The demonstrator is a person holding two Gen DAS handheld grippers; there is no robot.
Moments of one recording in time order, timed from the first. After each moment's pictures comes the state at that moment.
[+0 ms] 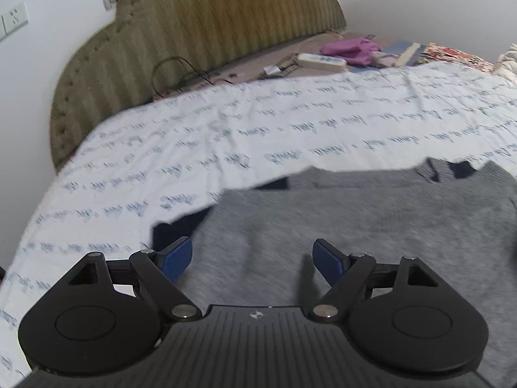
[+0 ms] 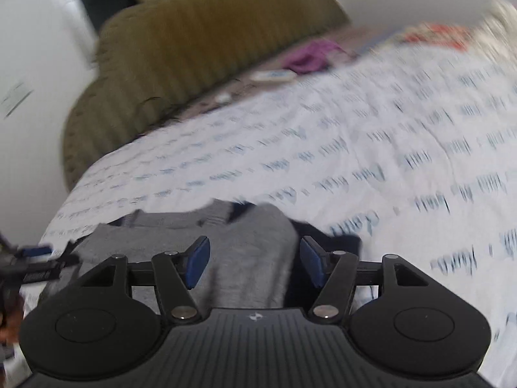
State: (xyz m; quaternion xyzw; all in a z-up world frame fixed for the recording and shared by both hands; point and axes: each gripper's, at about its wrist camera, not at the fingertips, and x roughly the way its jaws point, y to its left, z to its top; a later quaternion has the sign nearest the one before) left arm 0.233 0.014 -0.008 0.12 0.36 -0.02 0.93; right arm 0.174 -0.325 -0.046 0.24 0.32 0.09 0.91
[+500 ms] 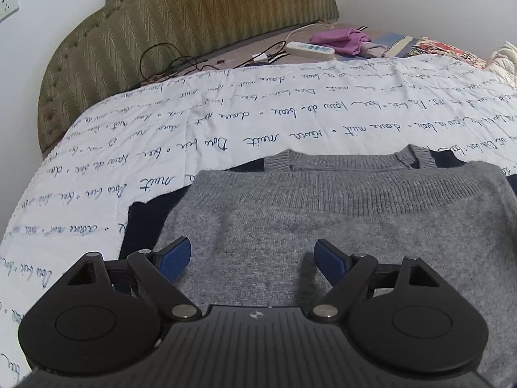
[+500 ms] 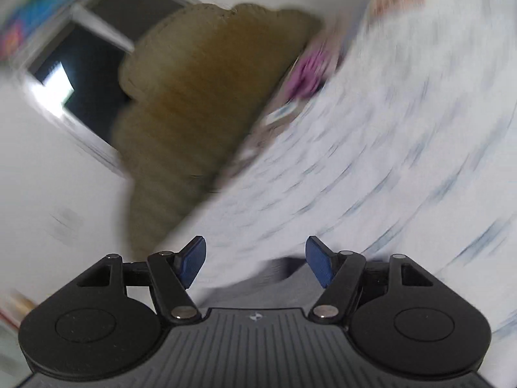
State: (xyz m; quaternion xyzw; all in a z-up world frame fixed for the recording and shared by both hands) left arm 0.229 0.005 -0.017 0.10 0.38 -0.03 0.92; right arm 0.160 -0.373 -0.028 0.38 0.24 0.11 0.89
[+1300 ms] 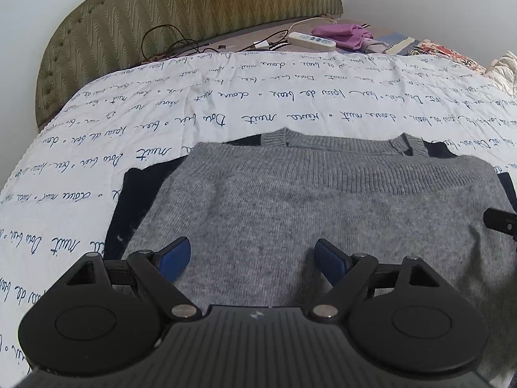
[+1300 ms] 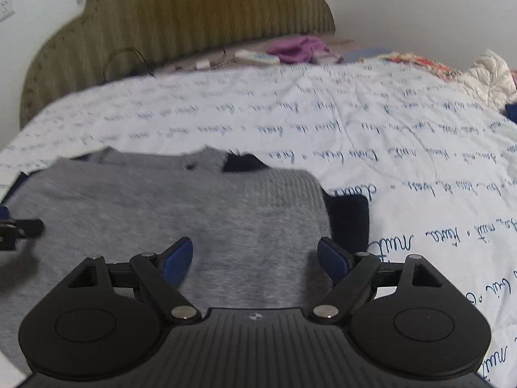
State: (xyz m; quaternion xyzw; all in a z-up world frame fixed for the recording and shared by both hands) left arm 0.212 0.012 -0.023 0.07 0.40 -0.03 0.91; right arm 0.153 -0.236 -0.050 0.07 0.33 0.02 0.94
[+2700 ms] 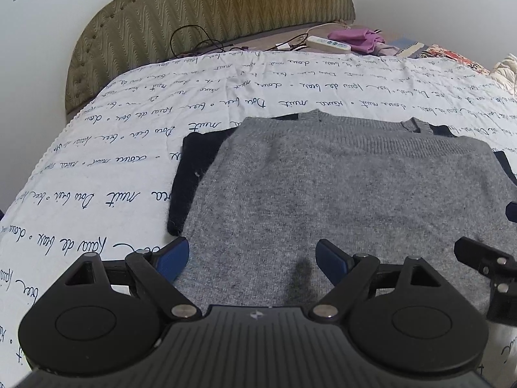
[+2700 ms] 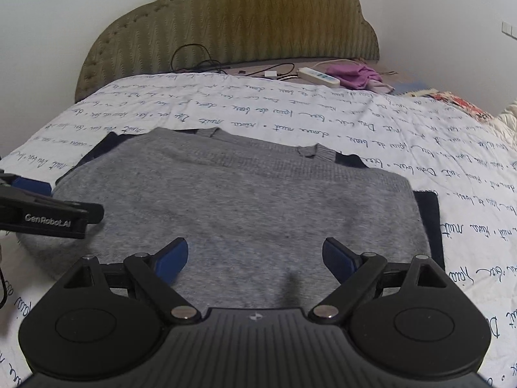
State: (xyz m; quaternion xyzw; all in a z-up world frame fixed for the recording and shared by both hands) left arm 0.149 0.059 -0.017 0.07 0.38 -0.01 0.92; right arm 0.079 -0.124 -0.030 0.01 0.31 0.07 0.95
